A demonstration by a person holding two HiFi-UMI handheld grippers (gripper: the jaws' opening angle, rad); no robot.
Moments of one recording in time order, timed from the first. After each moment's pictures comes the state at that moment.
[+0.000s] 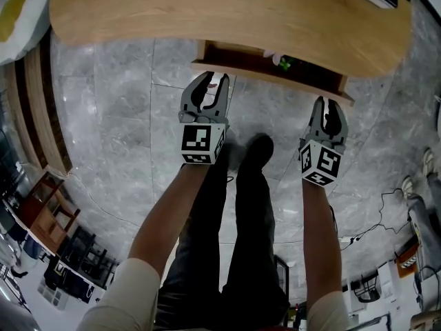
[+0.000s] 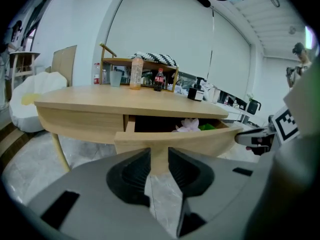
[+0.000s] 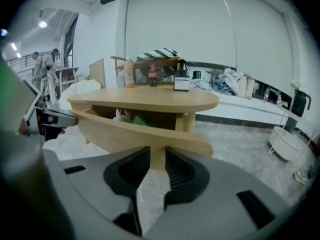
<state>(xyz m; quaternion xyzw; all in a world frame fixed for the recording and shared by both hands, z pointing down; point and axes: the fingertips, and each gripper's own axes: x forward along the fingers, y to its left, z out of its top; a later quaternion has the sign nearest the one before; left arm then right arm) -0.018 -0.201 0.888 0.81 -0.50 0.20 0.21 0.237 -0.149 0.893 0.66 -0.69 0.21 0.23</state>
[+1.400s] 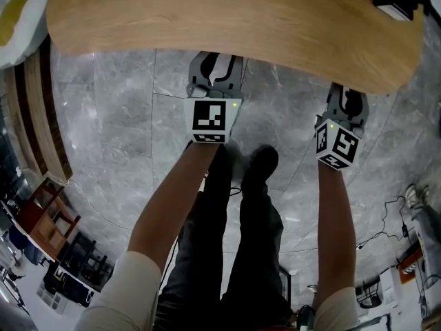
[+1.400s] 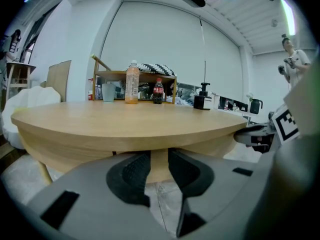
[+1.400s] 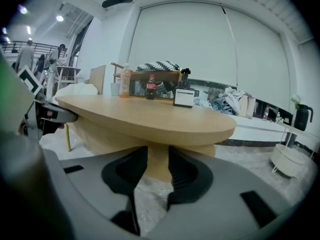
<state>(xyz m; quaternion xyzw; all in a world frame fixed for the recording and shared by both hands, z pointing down) 0.001 -0.295 0.886 0.84 -0.51 0.15 0.12 0.250 -0.244 0.892 0.69 -0.69 0.10 0.19</state>
